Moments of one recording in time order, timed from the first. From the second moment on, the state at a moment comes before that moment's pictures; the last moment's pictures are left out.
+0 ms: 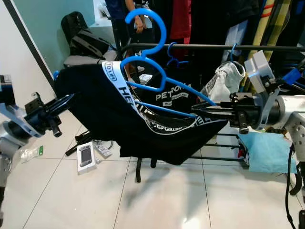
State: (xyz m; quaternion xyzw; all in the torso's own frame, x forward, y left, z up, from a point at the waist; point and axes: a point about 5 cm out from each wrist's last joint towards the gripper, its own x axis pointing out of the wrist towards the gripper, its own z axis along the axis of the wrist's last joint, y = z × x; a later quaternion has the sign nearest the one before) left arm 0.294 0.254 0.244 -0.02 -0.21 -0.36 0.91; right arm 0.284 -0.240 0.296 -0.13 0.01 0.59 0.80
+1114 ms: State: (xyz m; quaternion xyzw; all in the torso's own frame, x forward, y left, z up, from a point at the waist) left arm 0.327 0.280 0.271 -0.10 -0.27 -0.18 0.94; right arm 0.280 -0.248 0.266 -0.18 0.06 0.55 0.81
